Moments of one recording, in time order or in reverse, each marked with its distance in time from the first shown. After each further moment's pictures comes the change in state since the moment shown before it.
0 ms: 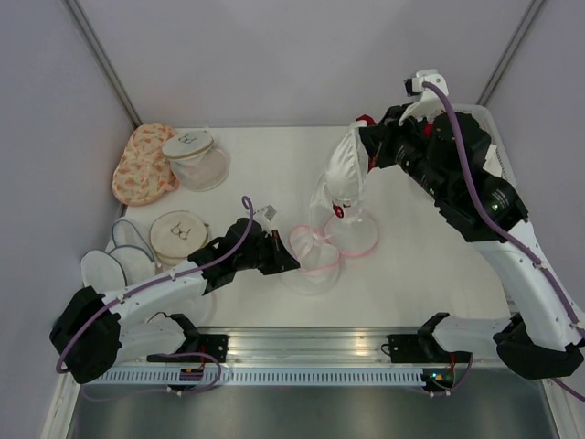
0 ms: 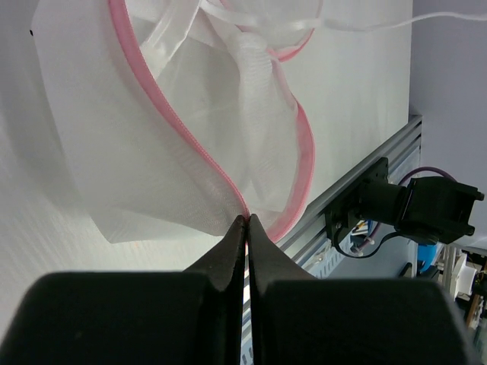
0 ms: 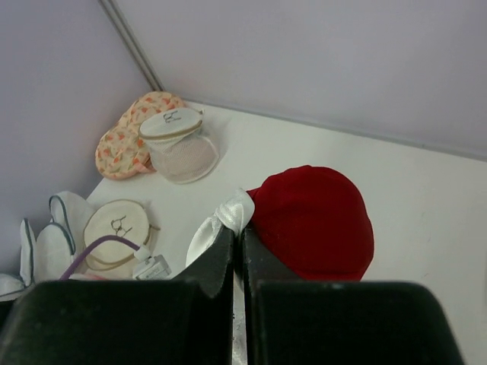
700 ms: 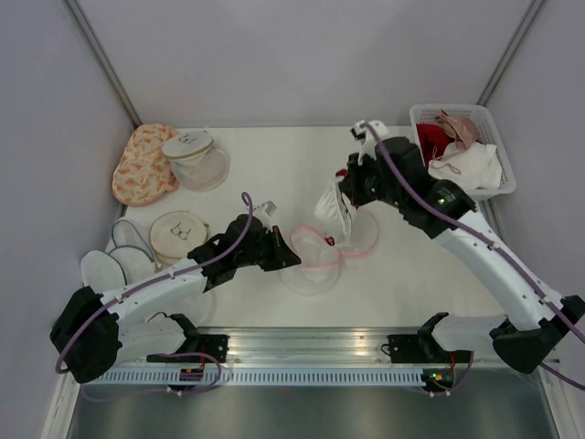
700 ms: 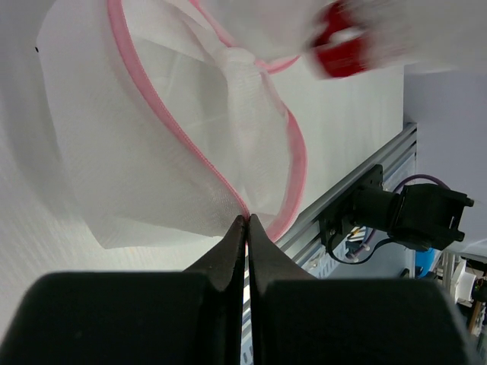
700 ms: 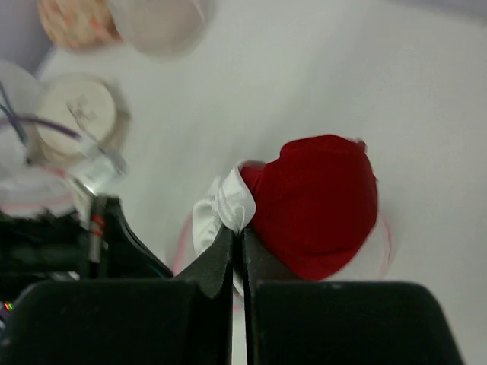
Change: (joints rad) left arm 0.000 0.004 0.033 -0.024 -0.014 0.001; right arm -0.001 0.050 -0.130 -0.105 -0.101 -0.028
